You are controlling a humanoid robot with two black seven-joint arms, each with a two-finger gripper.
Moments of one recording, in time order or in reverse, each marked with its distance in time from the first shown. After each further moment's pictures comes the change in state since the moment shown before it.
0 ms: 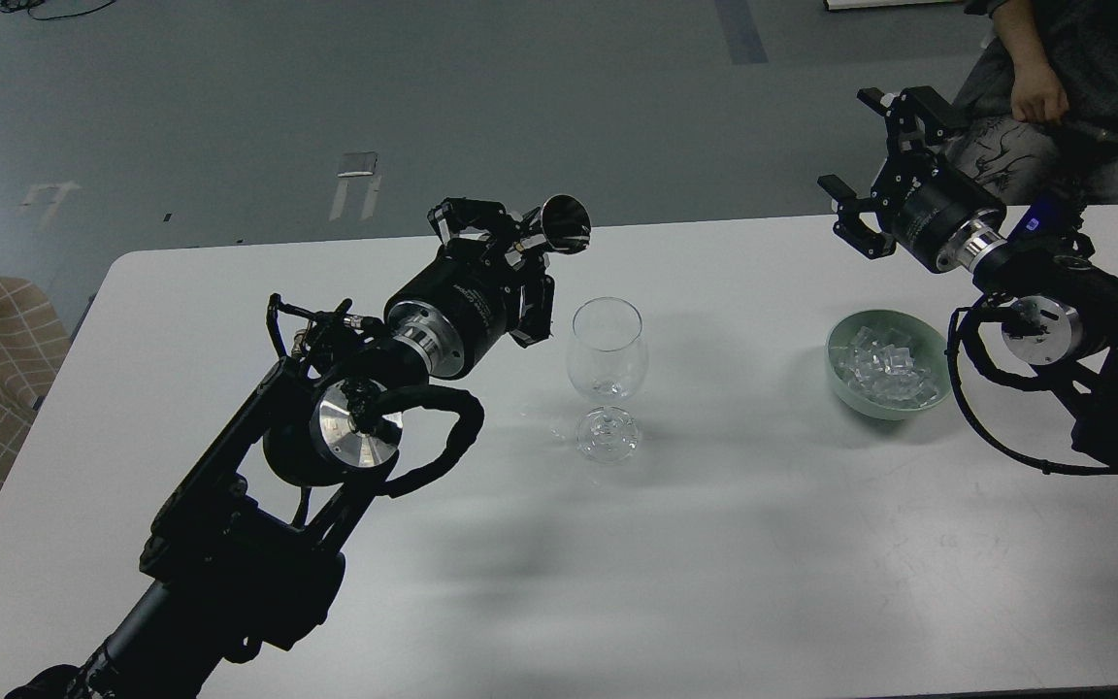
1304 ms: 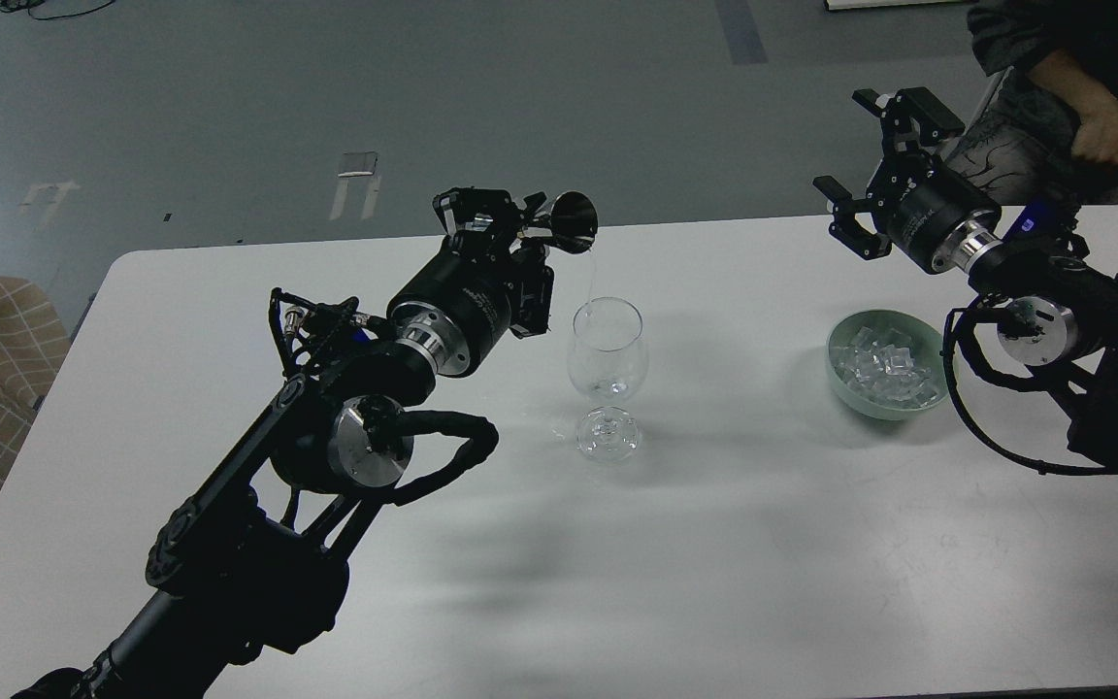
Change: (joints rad) left arm 0.007 -0.002 0.045 -0.013 0.160 -0.054 -0.013; right arm 0.000 0.006 0.000 0.000 0.000 0.000 0.000
